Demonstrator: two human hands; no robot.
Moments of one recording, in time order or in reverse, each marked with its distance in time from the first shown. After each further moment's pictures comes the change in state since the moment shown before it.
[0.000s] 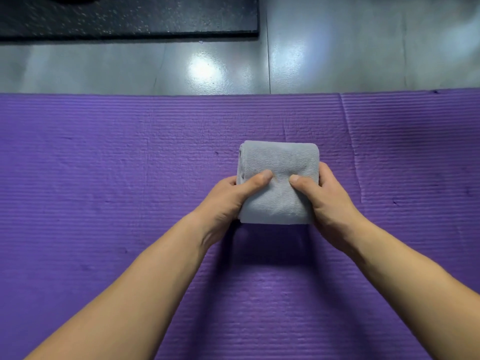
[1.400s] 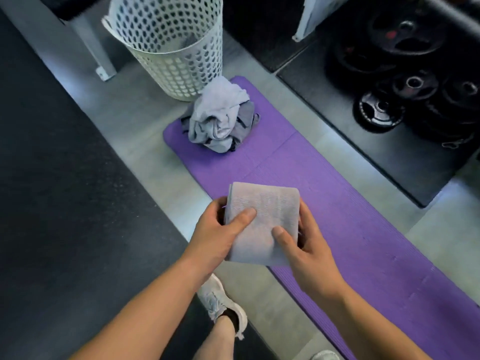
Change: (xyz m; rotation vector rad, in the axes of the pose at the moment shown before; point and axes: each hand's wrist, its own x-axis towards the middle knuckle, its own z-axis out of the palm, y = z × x) left_hand -0.705 0.169 -0.218 -0.496 0.919 0.227; right_hand -0.448 -0.320 0.489 -0.535 -0.760 -0.090
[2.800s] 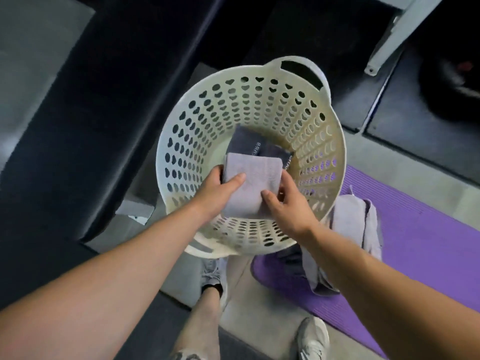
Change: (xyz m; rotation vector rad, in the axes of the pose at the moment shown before) left_hand 0.745 0.367 -0.319 0.538 -0.307 -0.039; right_hand 0.749 -0.171 0.357 -0.093 0.218 0.152
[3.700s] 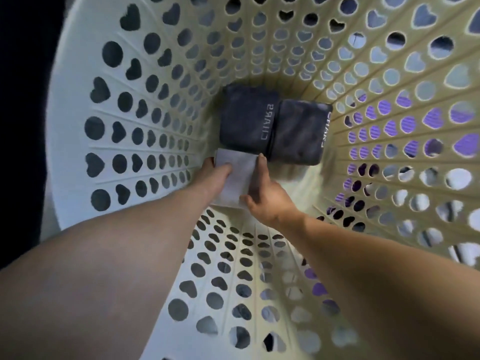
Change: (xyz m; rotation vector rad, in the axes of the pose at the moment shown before) left_hand 0.272 -0.151 -0.022 0.428 0.000 -0.283; right_hand 0.198 0.188 0.165 -0.391 -0.009 0.103
